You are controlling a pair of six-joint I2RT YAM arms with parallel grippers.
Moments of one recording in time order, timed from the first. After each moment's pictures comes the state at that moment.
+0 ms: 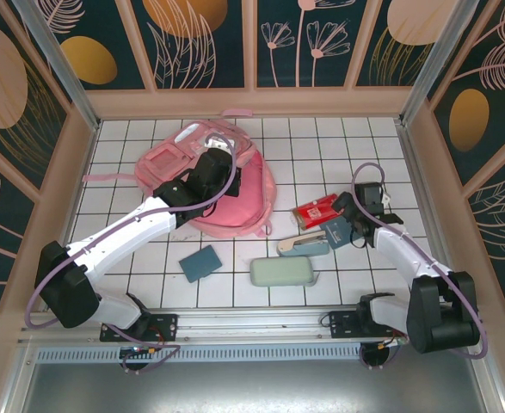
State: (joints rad) left arm -0.77 1.43 1.21 -0.39 -0.34 -0.39; right arm 0.15 1.19 0.60 -0.37 0.19 0.80
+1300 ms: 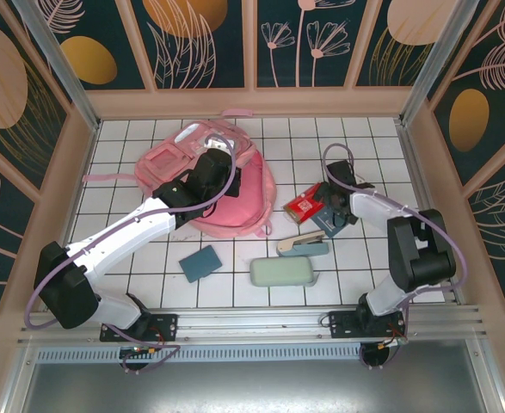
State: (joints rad) left arm -0.77 1.42 1.20 -0.38 -0.34 -0.39; right arm 0.27 1.61 0.90 -0.40 0.21 0.77
